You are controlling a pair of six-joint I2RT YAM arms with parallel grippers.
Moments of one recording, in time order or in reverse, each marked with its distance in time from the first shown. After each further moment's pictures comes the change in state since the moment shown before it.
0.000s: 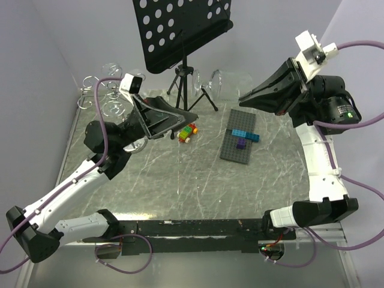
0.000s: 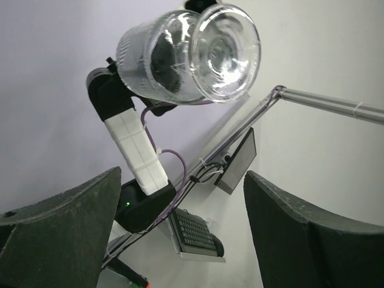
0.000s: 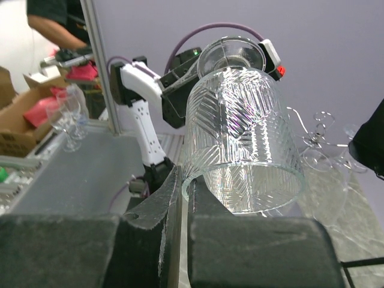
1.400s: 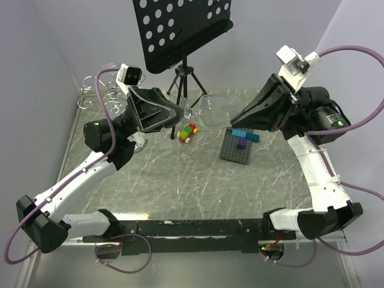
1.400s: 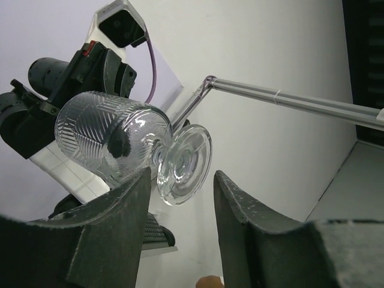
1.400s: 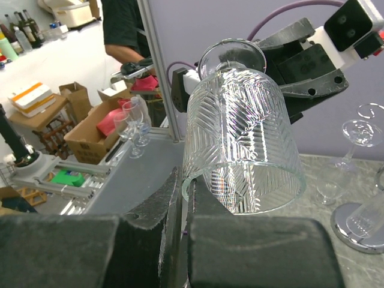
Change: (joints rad) left arm 0.041 0.108 0.060 0.362 0.085 -0.307; right arm 0.154 -0.082 -0.151 0.004 0.037 0.128
